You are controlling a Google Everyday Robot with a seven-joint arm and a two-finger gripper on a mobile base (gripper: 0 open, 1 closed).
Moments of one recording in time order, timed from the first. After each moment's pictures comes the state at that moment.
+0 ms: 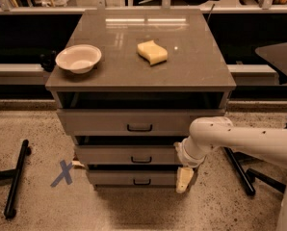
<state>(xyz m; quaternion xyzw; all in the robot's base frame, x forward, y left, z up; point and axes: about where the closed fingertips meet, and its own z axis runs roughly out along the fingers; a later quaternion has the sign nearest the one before) 0.526 -0.133 0.492 -0.68 0.72 0.09 0.12</state>
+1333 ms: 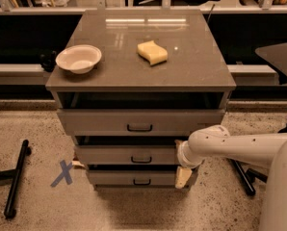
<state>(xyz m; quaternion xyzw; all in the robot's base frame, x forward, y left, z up) 0.563 -0.145 0.457 -0.68 0.71 0.01 0.18</state>
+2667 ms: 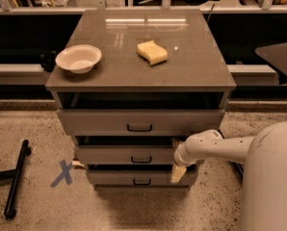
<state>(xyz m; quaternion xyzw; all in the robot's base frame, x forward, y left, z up) 0.606 -0.137 0.410 -0.67 0.71 0.00 0.22</state>
